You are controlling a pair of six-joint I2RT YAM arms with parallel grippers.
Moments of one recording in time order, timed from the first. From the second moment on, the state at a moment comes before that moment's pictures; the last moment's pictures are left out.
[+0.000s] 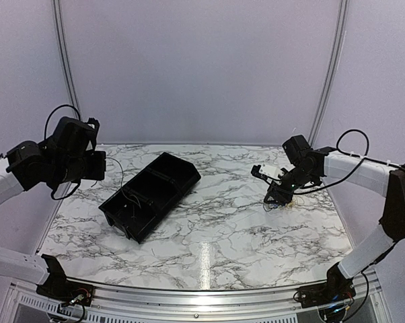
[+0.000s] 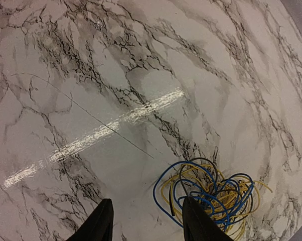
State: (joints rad) left arm -0.76 1.06 1.19 -0.83 -0.54 -0.43; right arm 0.37 1.51 1.09 -0.68 -0.25 -0.68
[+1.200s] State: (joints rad) left arm -0.67 1.53 1.07 -0.78 -0.39 -0.53; right arm 0.37 1.46 0.99 -0.68 -0.26 -0.68
